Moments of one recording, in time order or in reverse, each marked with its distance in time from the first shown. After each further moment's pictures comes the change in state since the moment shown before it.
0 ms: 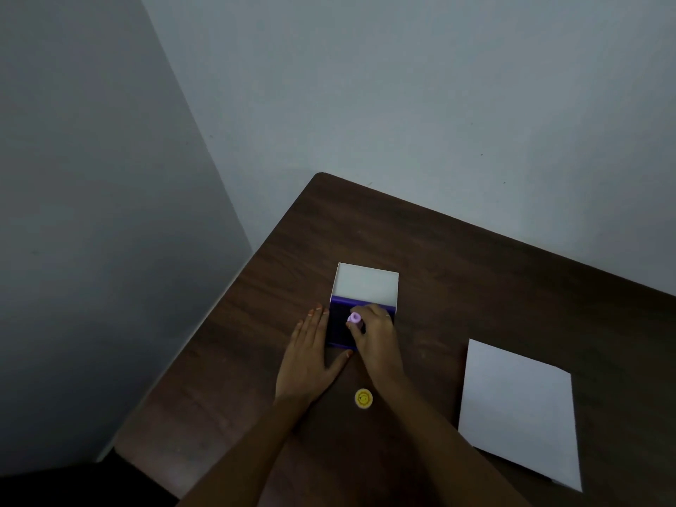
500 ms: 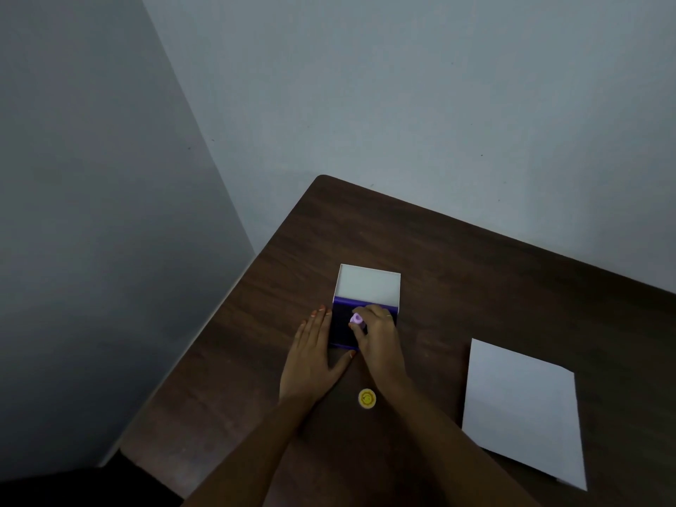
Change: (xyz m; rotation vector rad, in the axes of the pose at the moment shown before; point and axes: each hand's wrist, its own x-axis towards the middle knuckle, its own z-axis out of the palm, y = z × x) left_hand 0.003 0.007 -0.005 -0.020 0.016 0.009; right_hand 0.001 -0.002 -0.006 -0.012 0.016 -0.009
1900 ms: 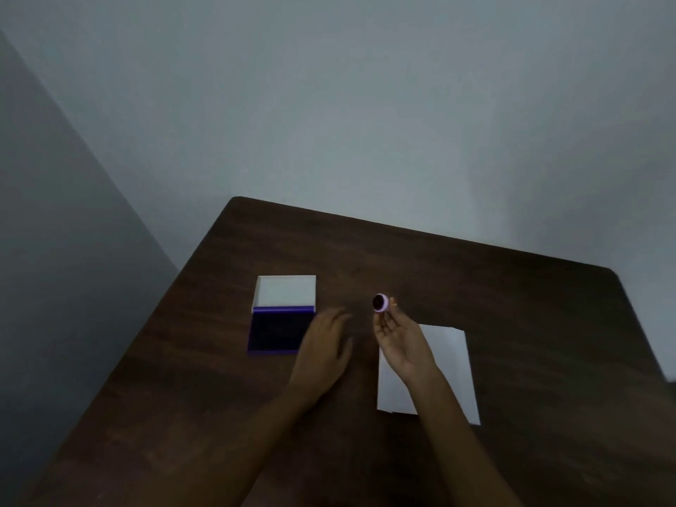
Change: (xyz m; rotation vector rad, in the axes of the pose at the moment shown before) left_hand 0.015 0.131 0.020 -0.207 -0.124 0.240; right_hand -0.045 0.064 -0.133 1.875 0.242 0.794
